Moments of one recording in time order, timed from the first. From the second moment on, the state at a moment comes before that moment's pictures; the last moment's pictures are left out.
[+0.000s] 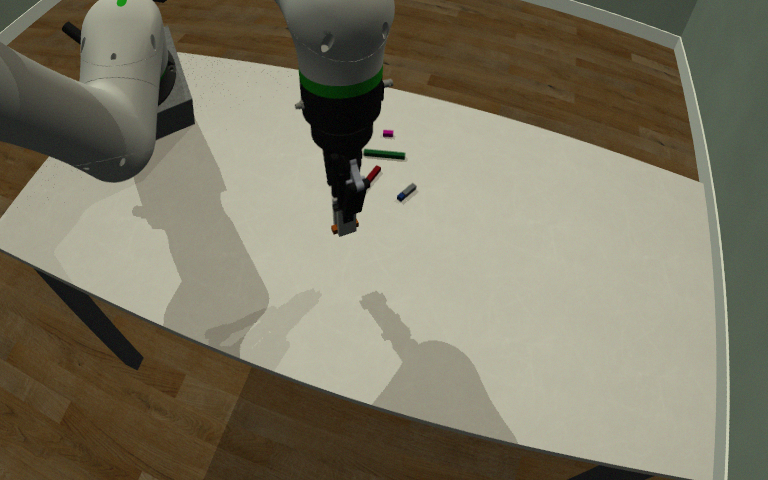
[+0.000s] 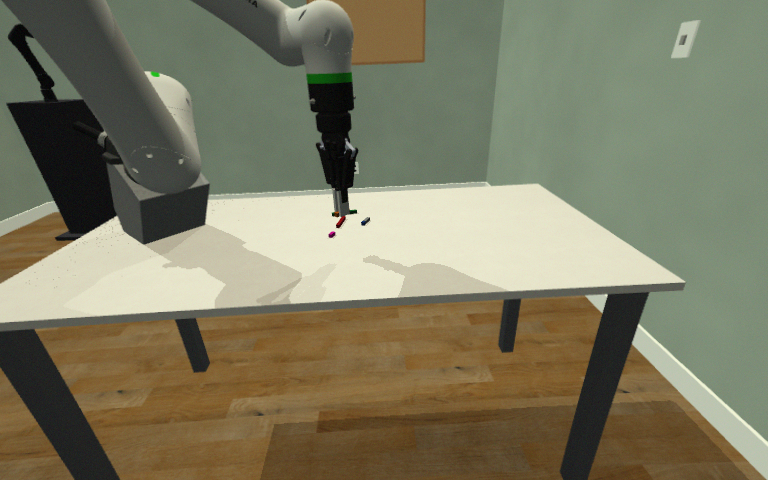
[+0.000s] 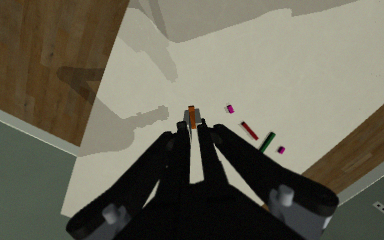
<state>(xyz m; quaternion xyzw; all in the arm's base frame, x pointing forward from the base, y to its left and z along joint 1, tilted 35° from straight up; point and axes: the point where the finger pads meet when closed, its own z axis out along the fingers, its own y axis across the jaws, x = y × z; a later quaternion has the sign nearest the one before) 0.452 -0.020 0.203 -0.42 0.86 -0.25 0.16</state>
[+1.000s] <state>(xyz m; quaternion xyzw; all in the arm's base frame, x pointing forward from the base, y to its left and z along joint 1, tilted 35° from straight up) 0.493 0.195 0.148 -0.59 0.75 -0.29 0.10</state>
